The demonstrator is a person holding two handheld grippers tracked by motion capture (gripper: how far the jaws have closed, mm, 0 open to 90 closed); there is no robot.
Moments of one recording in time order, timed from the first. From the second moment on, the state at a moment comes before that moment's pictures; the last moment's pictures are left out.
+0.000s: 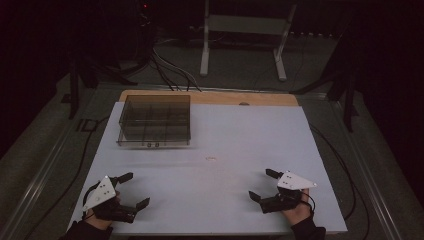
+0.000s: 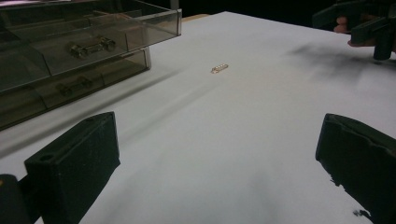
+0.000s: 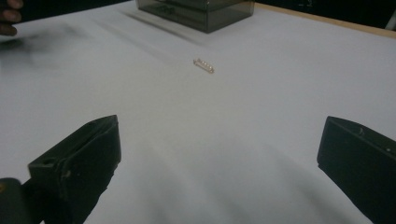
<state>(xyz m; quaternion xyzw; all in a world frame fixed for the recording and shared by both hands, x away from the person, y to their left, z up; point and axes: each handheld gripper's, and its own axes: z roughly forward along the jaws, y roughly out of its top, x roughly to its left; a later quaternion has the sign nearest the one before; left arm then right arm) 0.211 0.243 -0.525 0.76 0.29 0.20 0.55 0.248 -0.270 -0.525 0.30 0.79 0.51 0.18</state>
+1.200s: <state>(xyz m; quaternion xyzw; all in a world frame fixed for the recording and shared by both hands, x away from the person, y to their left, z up) 0.208 0.240 -0.522 0.76 0.29 0.21 0.55 0.246 -0.265 -0.492 0.31 0.78 0.51 0.20</state>
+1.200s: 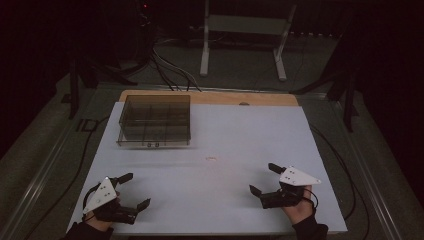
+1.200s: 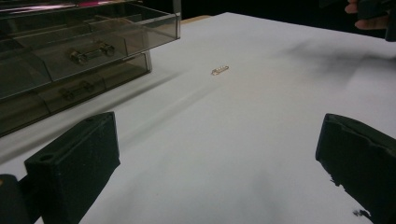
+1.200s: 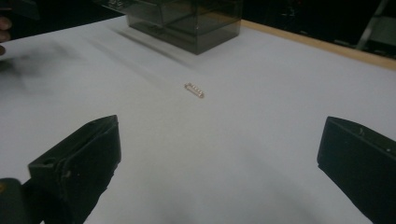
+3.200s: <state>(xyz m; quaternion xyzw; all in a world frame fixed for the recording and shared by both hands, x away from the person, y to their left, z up) 0.204 0.239 -0.519 0.76 0.28 0.21 0.55 0.320 -0.180 -0.427 0.23 0.79 0.52 0.20</state>
